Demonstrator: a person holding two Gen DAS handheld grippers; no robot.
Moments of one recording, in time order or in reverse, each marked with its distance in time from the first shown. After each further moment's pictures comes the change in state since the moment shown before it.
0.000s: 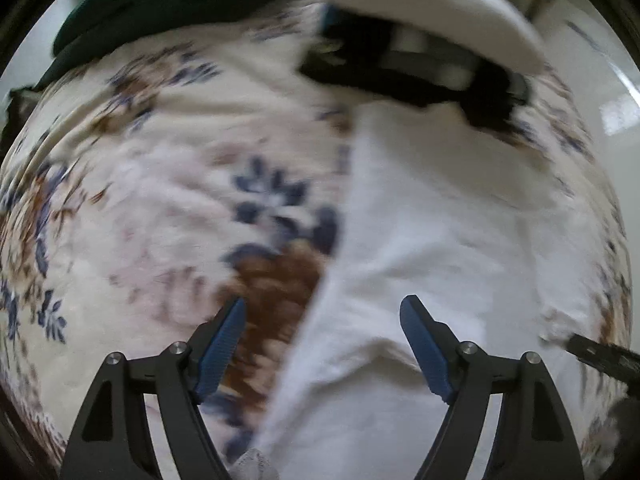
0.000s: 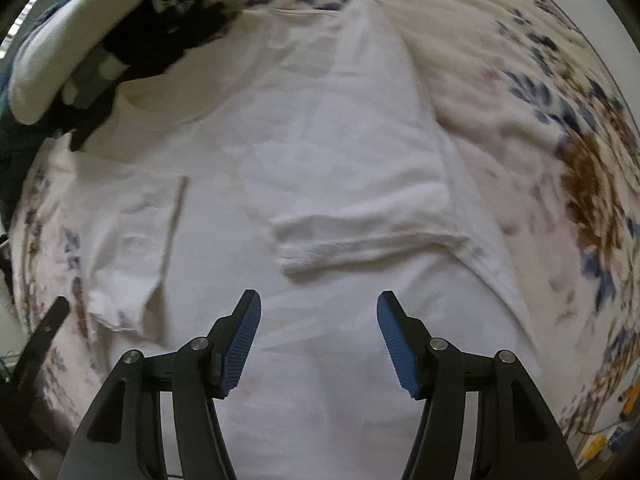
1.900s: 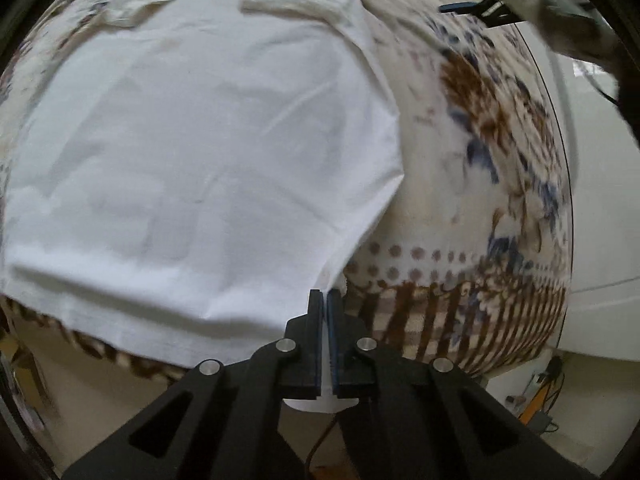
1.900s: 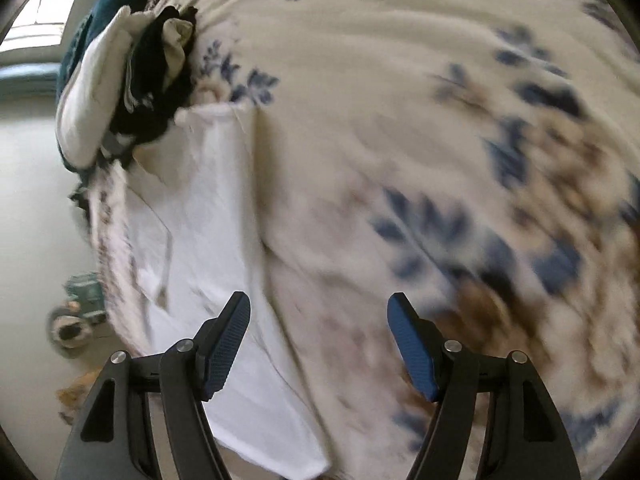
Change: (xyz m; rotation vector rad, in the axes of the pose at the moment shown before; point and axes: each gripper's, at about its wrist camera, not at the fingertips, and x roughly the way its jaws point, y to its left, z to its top) left arm -0.070 -0.300 -0.310 0.000 0.280 -0.134; right arm -0.022 -0.221 0.184 -0.130 0.269 0.388
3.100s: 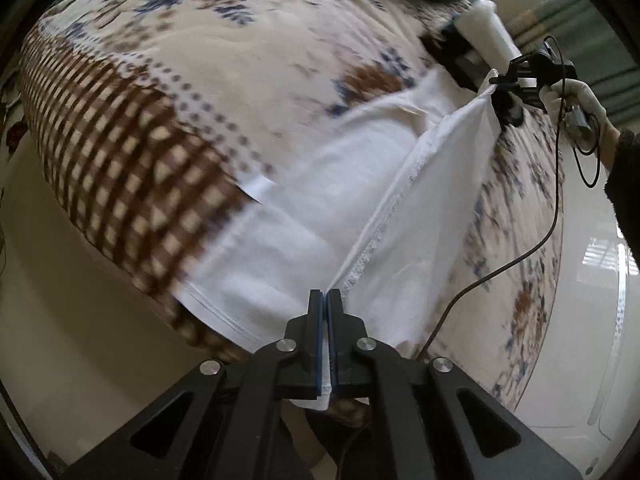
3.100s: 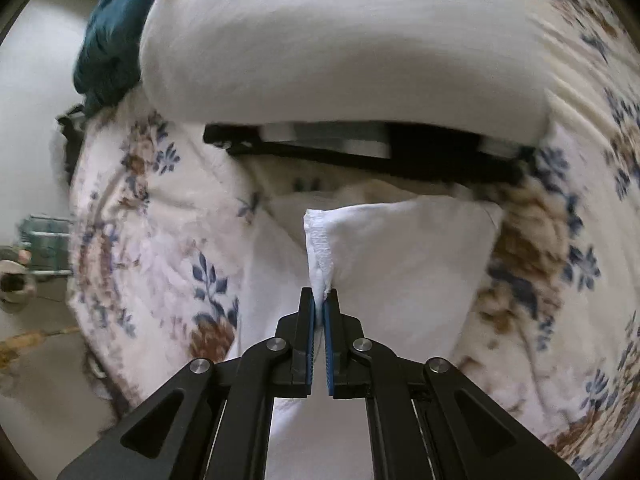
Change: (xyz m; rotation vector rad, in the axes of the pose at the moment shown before) left arm -0.123 0.348 0.001 -0.524 -0.228 -0.120; right arm 0.169 0.435 0.041 -0.357 -0.033 -0.321
